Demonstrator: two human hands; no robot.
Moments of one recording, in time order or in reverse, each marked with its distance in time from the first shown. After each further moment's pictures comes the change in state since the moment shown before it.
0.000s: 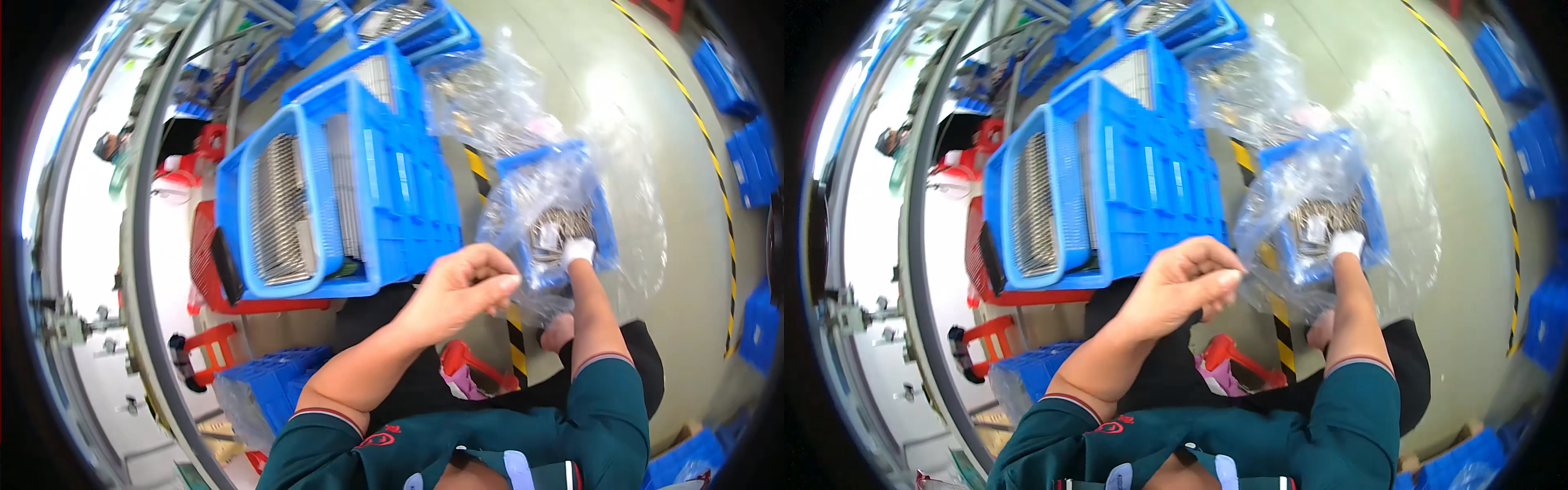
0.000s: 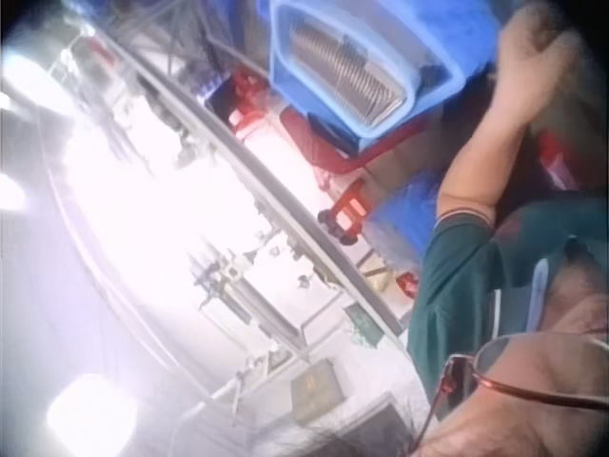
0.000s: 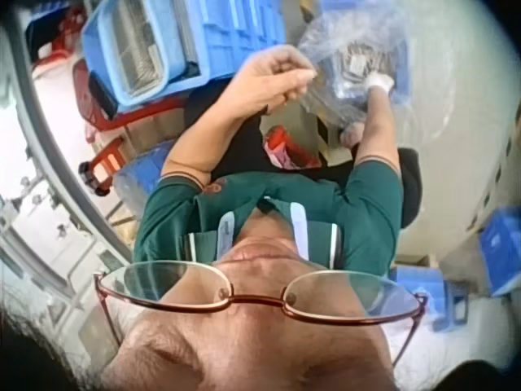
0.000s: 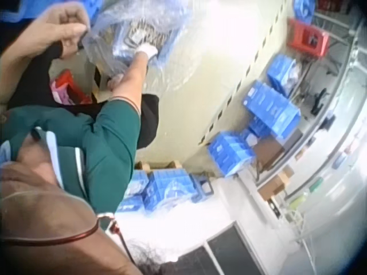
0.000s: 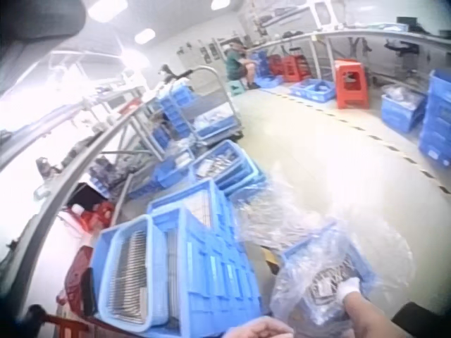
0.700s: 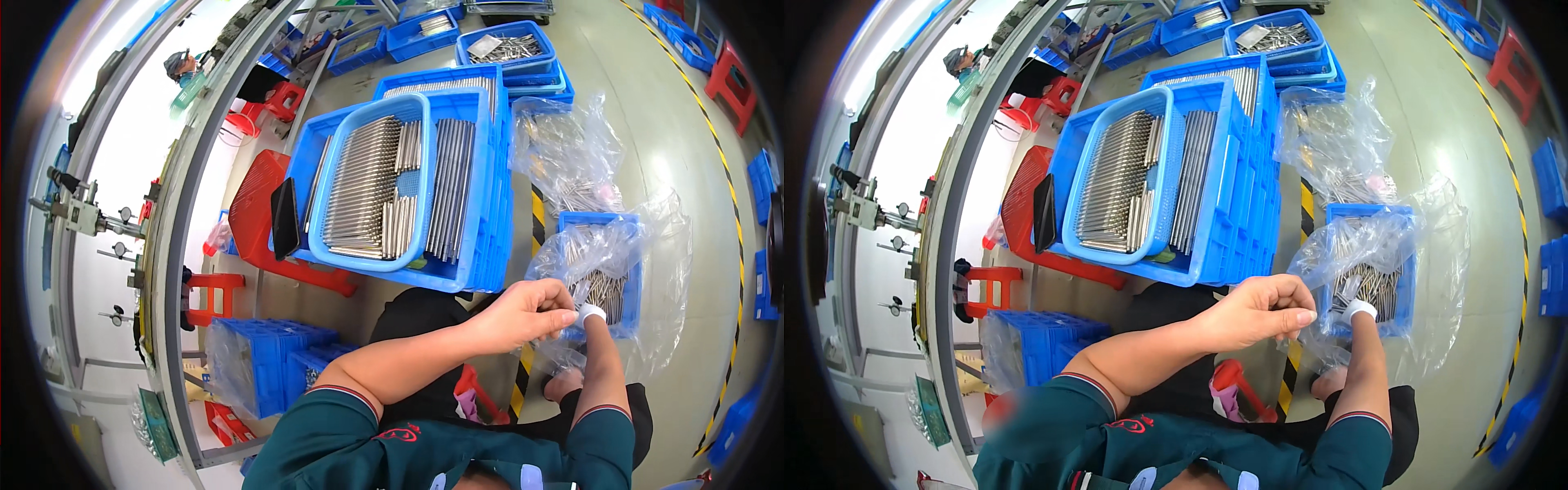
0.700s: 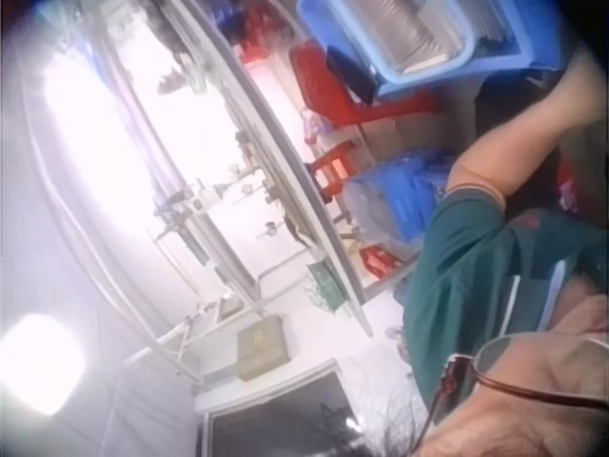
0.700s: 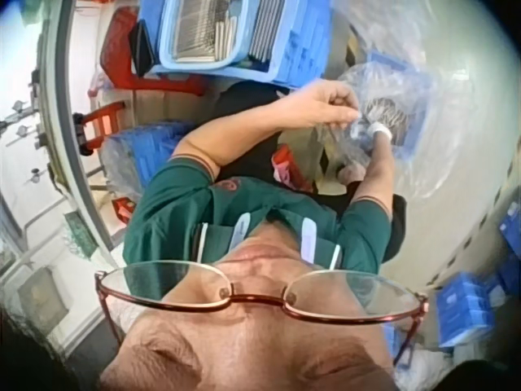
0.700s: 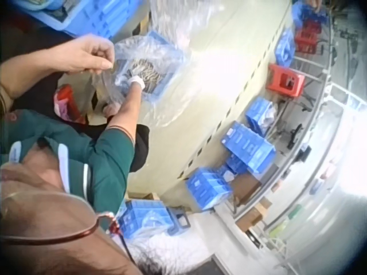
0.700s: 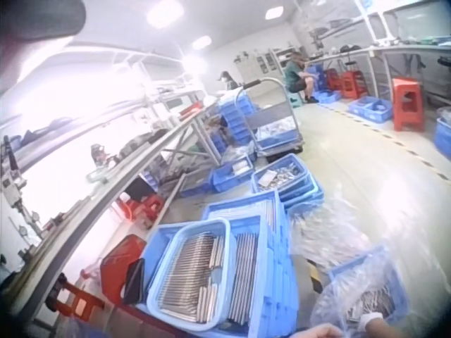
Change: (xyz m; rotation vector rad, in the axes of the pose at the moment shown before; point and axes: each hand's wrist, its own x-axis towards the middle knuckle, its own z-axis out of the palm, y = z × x) left_hand -0.009 -0.009 -0.012 0.015 -0.116 0.070; right_hand 0.004 -0.033 -0.016 0.067 -0.450 -0.138
